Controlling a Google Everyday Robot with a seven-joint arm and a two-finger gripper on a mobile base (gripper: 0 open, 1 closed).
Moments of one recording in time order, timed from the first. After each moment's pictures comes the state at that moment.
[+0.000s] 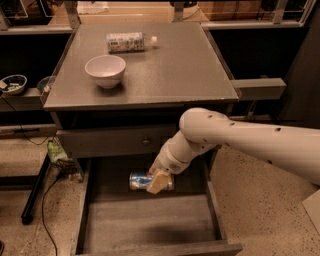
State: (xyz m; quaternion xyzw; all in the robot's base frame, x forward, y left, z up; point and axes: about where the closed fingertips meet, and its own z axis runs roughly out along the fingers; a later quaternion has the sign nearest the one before) arm 0.510 0.013 0.632 -0.64 0.72 0.19 0.18
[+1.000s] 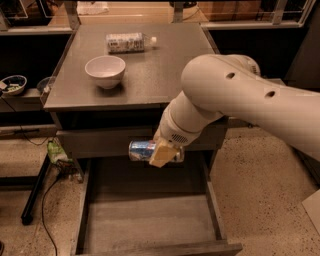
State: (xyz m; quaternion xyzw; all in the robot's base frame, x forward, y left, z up) arm 0.499 -0.002 0.800 -0.64 0.73 0.06 0.23
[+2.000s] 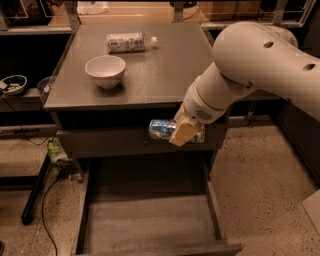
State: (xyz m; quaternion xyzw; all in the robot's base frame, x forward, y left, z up) arm 0.532 -0.056 0.841 -0.61 0.75 0.05 0.25
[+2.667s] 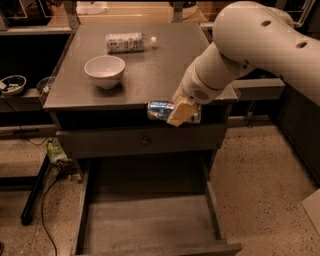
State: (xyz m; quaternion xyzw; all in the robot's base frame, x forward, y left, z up) arm 0.577 -0.056 0.866 -0.61 0.74 0.04 0.28
